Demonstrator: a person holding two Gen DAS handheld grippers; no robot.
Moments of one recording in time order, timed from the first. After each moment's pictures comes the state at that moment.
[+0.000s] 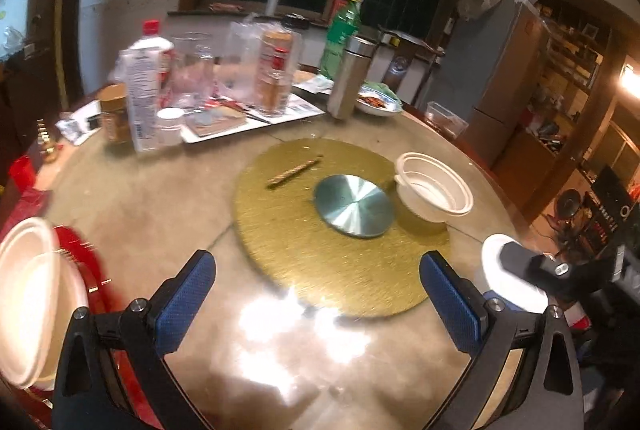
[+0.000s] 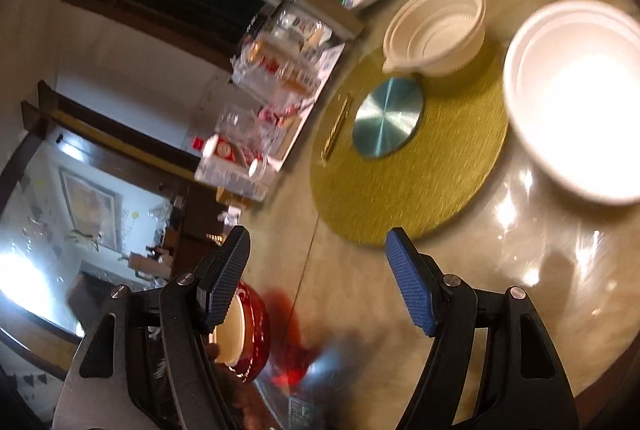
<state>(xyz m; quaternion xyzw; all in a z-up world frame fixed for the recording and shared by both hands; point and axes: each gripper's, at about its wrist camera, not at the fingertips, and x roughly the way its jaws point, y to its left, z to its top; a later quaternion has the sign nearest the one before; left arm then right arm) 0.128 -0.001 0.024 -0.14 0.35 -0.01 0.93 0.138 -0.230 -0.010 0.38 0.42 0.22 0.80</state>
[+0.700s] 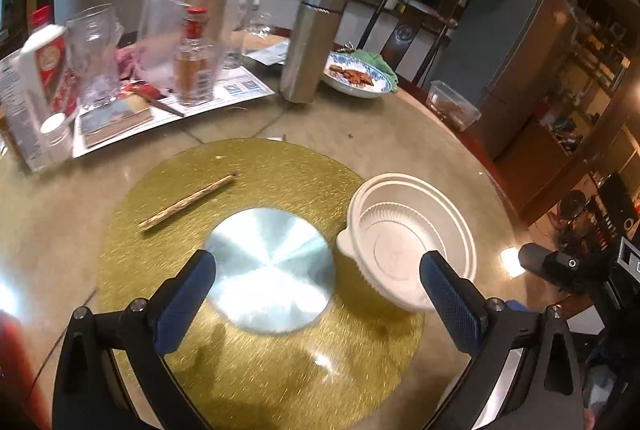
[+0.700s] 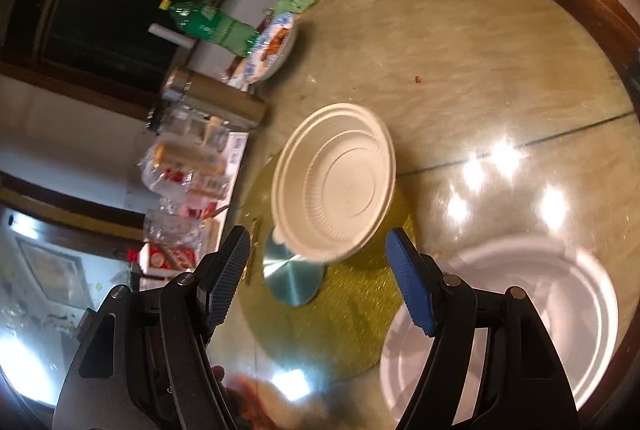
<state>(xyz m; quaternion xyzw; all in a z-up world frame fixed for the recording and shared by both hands) 0.290 -0.085 -0.004 -0.15 0.41 0.00 0.90 0.297 -0.341 -0.021 0.41 0.47 0.09 0.78</state>
